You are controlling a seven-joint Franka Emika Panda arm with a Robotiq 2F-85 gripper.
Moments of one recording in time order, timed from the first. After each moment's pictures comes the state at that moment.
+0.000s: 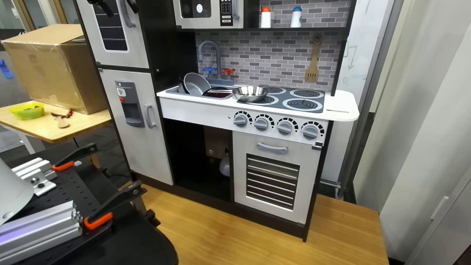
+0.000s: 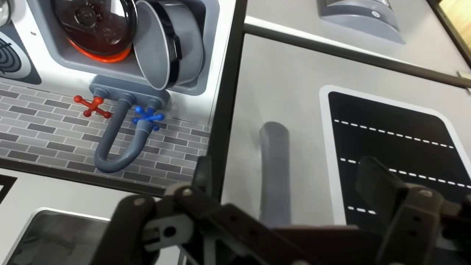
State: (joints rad) arm 0.31 -0.55 0.24 -2.74 0.00 2.80 0.01
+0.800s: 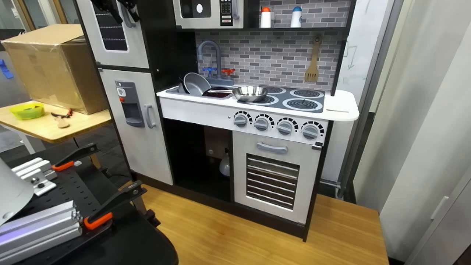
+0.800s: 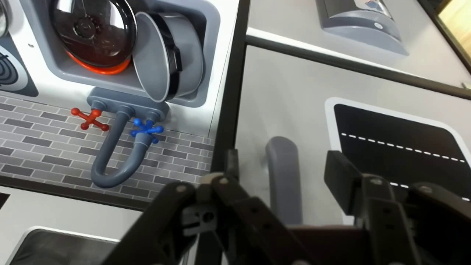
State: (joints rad) arm 0.31 -0.51 0.23 -2.72 0.00 2.78 0.00
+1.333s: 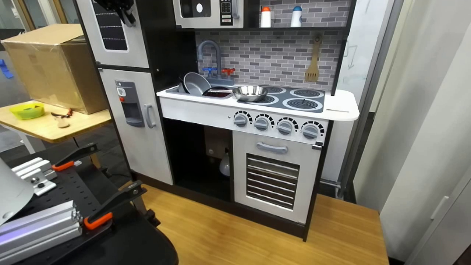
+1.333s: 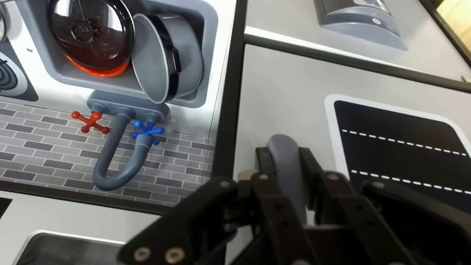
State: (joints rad) arm 0.32 -0.51 0.22 -2.72 0.01 2.78 0.01
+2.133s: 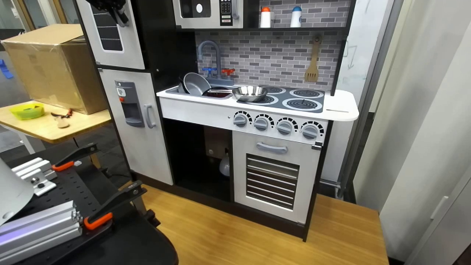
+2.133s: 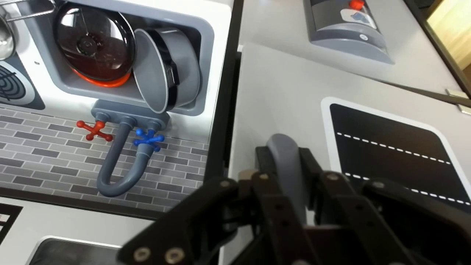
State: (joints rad) arm 0.33 -0.60 0.25 -2.78 0.01 2.76 0.05
